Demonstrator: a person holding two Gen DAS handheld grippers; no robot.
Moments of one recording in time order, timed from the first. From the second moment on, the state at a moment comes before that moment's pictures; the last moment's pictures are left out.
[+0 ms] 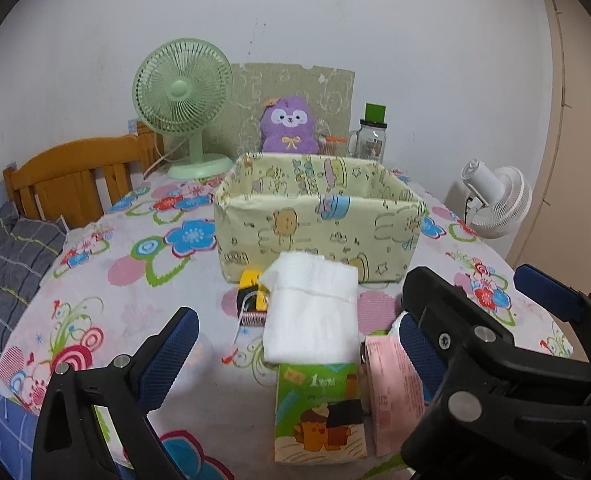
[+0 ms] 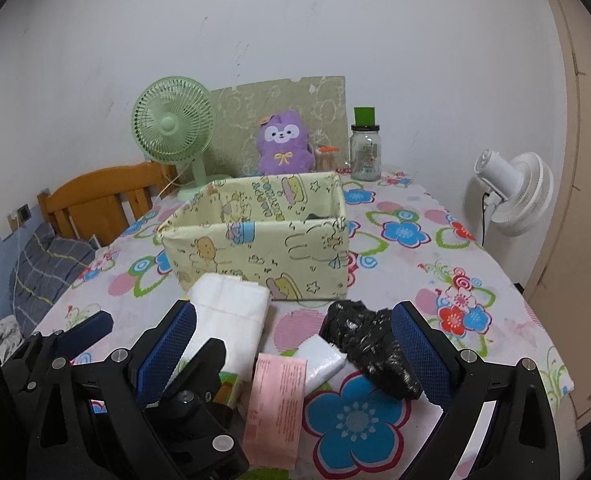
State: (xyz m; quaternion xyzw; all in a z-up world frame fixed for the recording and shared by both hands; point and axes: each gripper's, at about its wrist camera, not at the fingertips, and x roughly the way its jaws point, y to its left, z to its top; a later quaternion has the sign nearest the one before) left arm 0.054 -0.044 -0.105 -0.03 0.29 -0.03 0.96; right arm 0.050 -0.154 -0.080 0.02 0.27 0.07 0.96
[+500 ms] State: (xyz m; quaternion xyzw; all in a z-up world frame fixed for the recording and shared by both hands) left arm 0.052 -0.045 -0.134 -0.02 0.32 -0.05 0.94; right arm 0.049 -0.154 -0.110 0.03 0.29 0.07 0.95
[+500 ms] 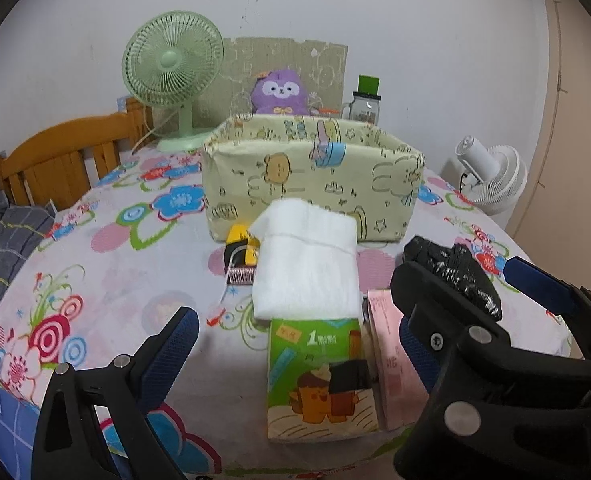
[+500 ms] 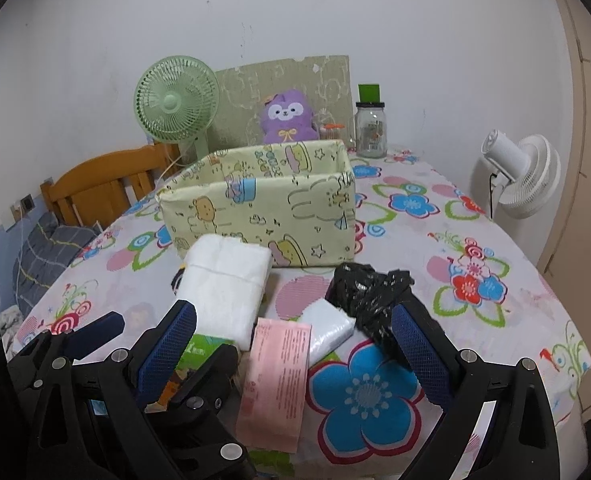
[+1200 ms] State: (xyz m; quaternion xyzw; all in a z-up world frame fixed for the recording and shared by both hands) left arm 0.059 -0.034 -0.156 -0.05 0.36 -0.03 0.93; right arm 0.062 -0.152 -0.134 0.04 0.34 0.06 0.94
